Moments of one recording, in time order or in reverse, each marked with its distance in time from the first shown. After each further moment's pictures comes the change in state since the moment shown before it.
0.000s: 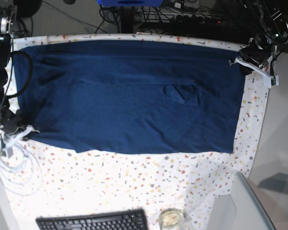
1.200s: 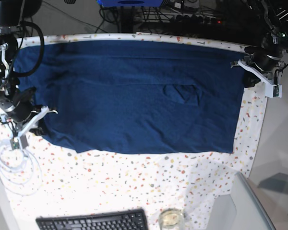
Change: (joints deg) left arm 0.5 -1.0 0.0 8.6 0.1 -10.0 0.0; right arm -17.4 -4.4 0.1 33.5 0.1 0.0 -5.3
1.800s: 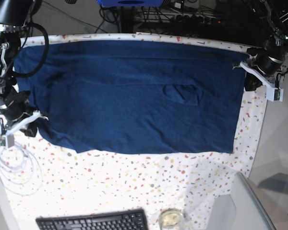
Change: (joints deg) left arm -1.1 -1.4 0.0 0.0 0.0 -2.1 0.0; right arm 0.2 -6.2 10.1 0.0 -0.4 -0.2 -0.6
